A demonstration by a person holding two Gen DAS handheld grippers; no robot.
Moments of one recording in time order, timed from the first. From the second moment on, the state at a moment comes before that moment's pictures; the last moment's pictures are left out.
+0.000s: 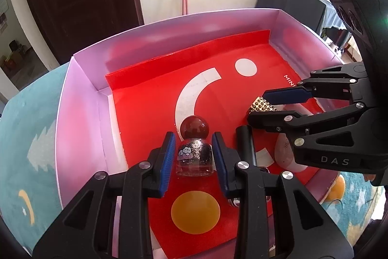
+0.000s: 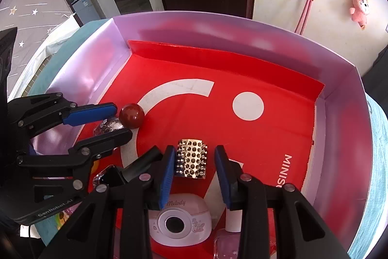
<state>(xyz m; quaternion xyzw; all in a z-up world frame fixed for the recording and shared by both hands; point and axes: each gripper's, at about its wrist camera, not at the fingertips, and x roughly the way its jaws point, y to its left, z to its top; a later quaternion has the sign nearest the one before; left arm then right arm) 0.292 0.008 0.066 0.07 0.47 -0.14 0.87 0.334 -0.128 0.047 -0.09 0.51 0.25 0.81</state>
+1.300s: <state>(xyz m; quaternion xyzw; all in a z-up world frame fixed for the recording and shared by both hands) 0.078 0.015 0.159 0.01 0.24 -0.08 0.97 0.107 -0.204 0.178 -0.02 0.28 0.23 0.93</state>
